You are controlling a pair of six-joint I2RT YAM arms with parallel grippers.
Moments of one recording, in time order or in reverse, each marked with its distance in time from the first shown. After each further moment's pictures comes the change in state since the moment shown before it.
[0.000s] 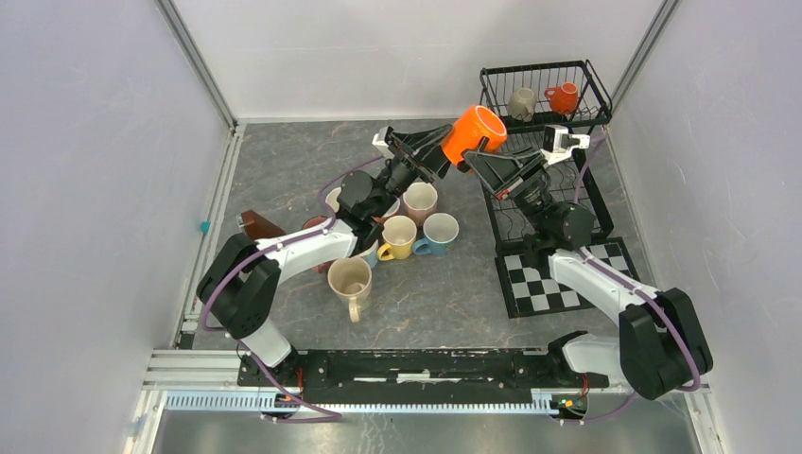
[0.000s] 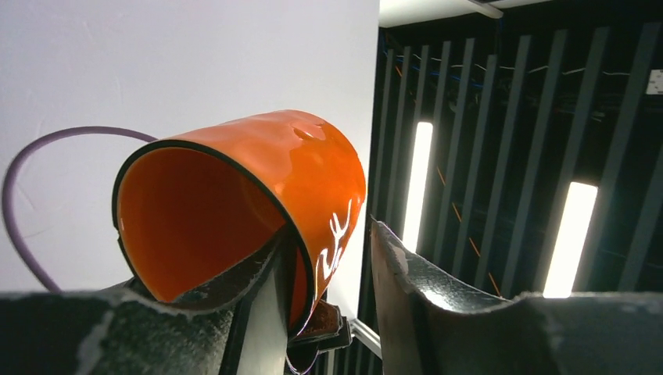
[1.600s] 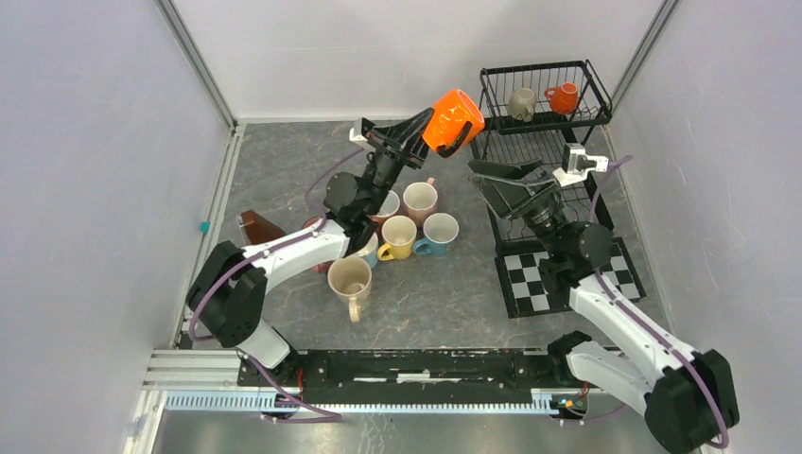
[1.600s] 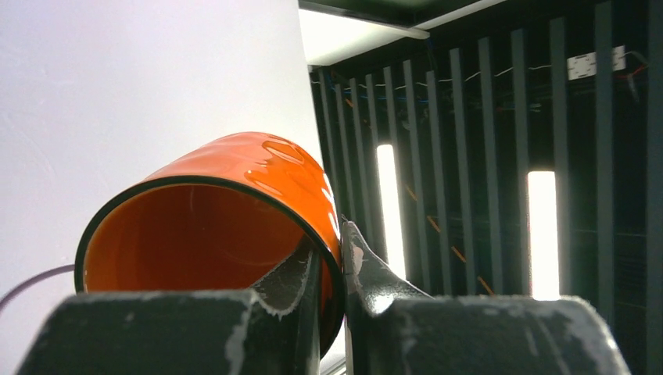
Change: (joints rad) left arm -0.003 -0.048 0.008 0.090 -0.196 0.072; right arm 0.049 -0.269 -0.078 -0.278 0.075 -0.257
